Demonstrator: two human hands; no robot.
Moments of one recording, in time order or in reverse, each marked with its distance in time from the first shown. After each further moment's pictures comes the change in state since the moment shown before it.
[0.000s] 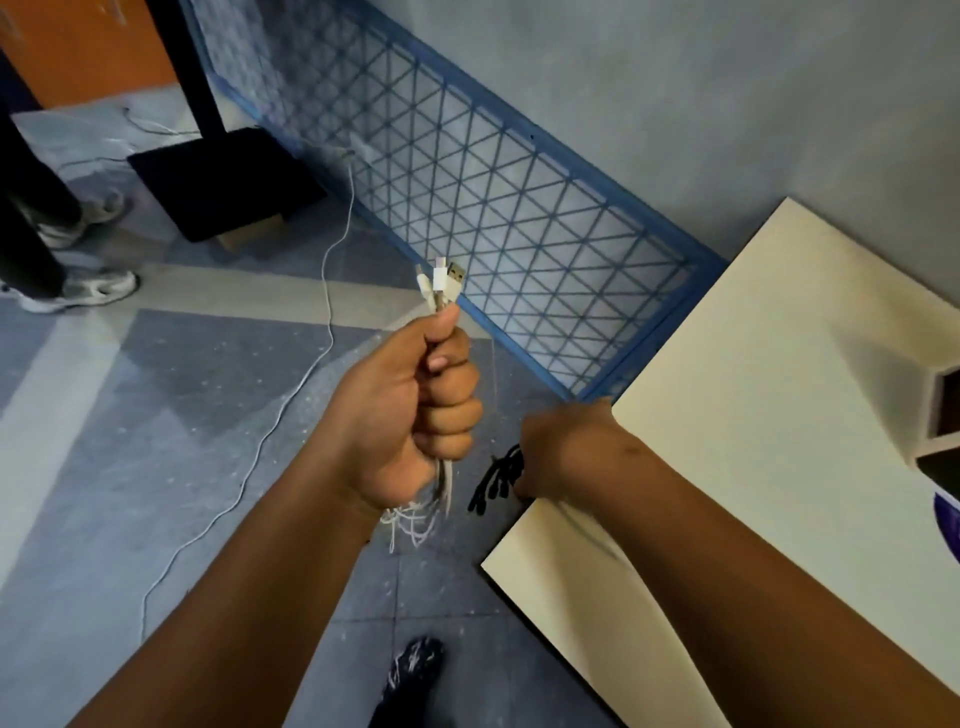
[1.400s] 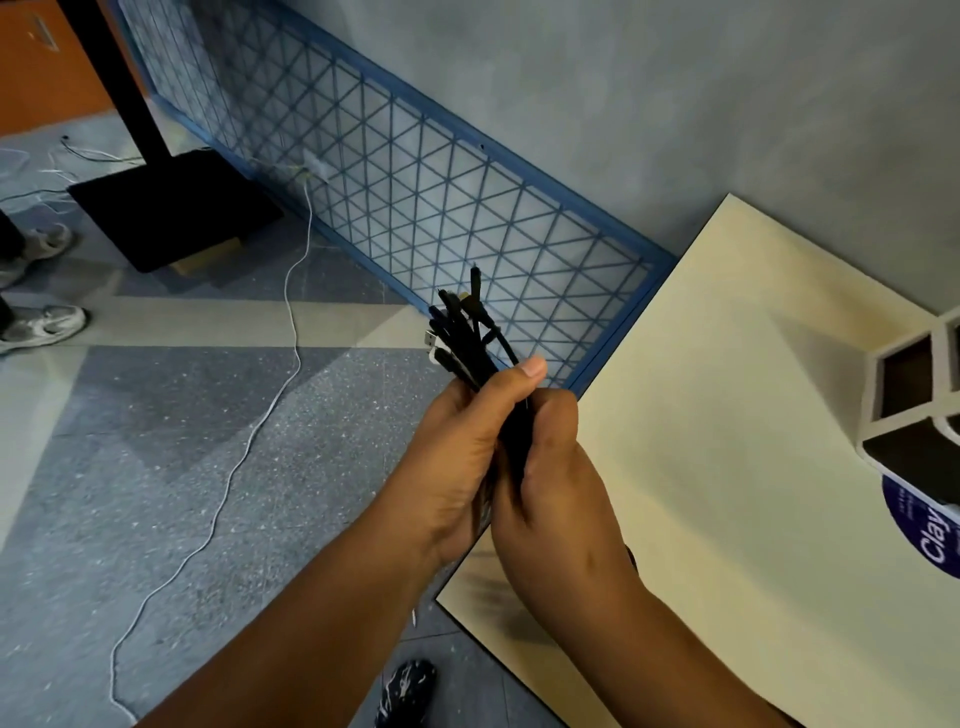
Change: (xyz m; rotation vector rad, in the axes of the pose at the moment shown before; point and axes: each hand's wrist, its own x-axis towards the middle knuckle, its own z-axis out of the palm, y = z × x) left_hand 0.027 -0.046 0.065 0.076 0.162 0.067; right_hand -0.084 -0.012 0.033 1.195 1.040 -0.200
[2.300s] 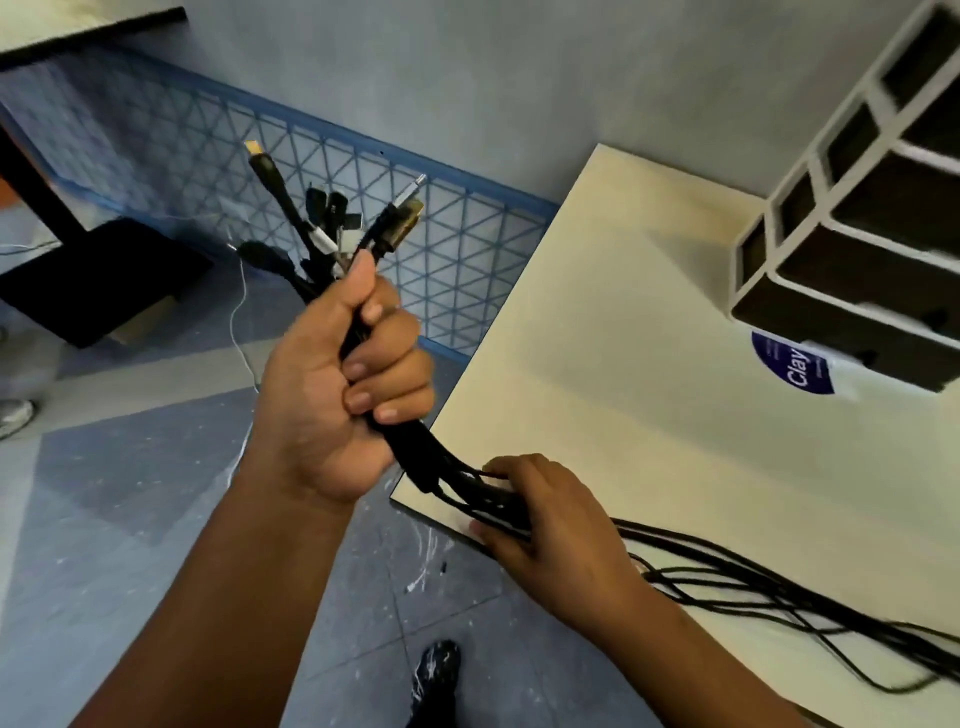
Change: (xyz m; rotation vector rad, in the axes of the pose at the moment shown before) left_hand -0.066 0.020 0.005 -0.092 -0.489 0.008; right_hand -0.133 0.064 -0.009 -0.285 -0.007 0.065
